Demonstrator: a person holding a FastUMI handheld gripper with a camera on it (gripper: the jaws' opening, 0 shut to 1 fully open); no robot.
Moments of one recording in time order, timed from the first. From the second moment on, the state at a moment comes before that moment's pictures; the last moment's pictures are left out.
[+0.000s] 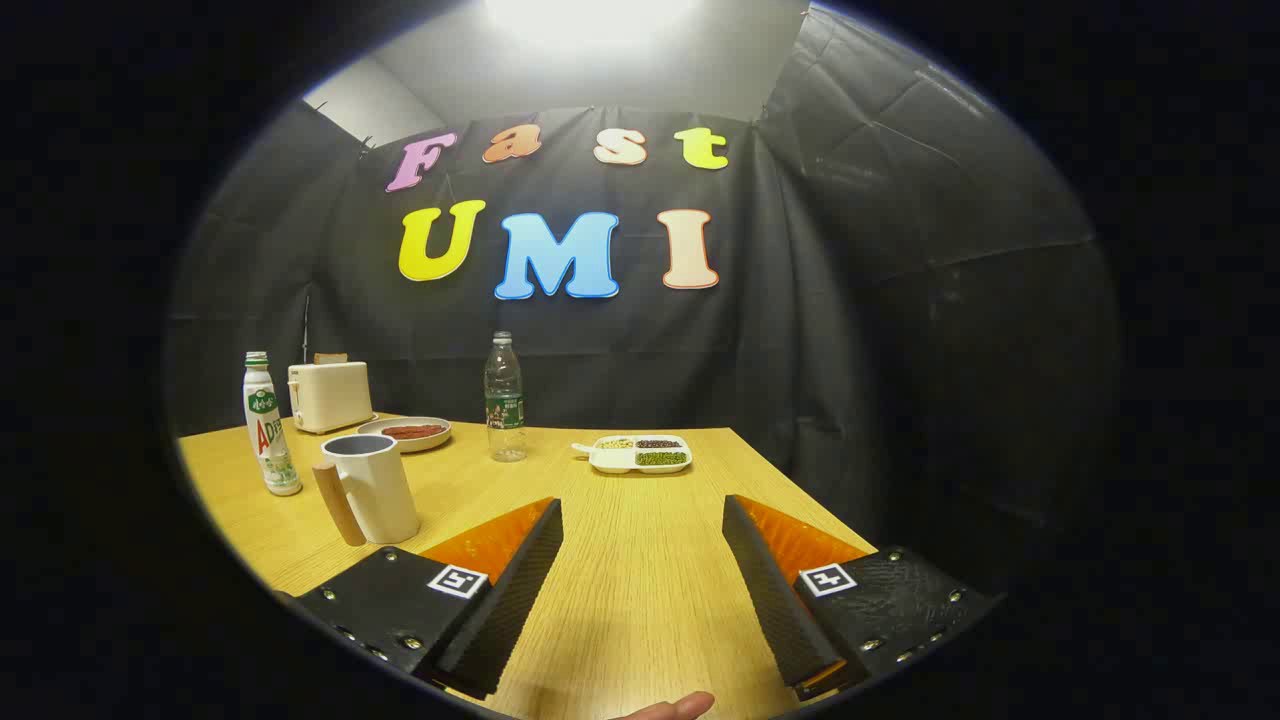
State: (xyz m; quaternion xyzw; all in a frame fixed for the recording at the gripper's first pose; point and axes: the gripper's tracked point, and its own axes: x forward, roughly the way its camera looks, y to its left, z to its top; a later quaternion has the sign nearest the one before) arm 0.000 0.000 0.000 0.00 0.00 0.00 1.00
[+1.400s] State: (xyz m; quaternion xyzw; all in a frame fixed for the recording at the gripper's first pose) arm -0.018 0.183 0.096 0.01 -0.08 -0.05 1.00
